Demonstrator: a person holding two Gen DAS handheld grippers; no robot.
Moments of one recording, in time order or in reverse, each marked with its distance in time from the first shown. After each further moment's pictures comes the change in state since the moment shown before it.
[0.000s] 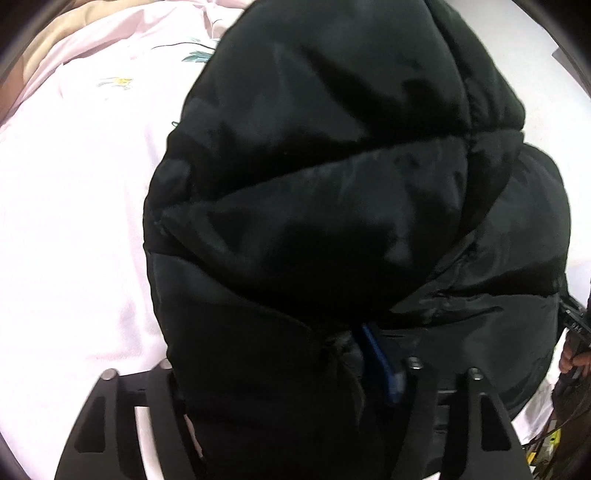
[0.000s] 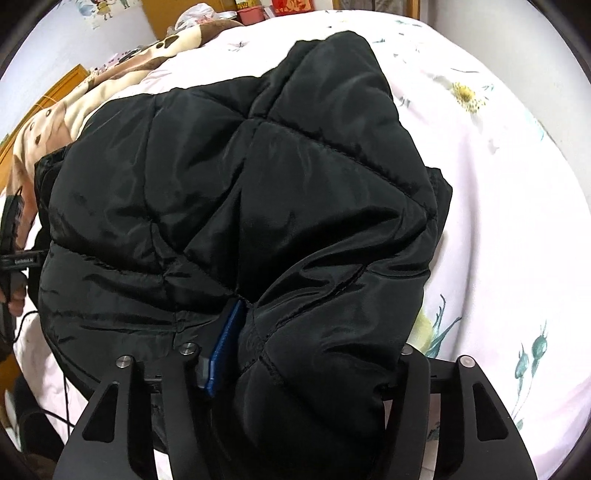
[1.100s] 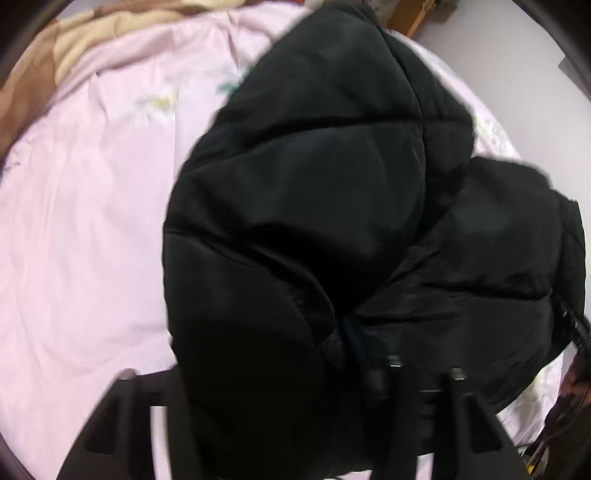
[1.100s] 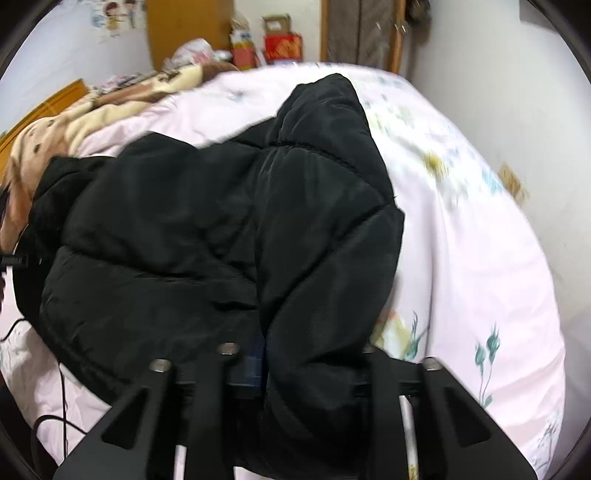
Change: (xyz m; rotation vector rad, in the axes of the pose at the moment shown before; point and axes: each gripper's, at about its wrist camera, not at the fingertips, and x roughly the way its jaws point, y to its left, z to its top) left arm -0.036 -0.009 -0.044 -0.030 -0.038 0.059; right arm -0.046 0.031 -0.013 -0.006 -0.170 -0.129
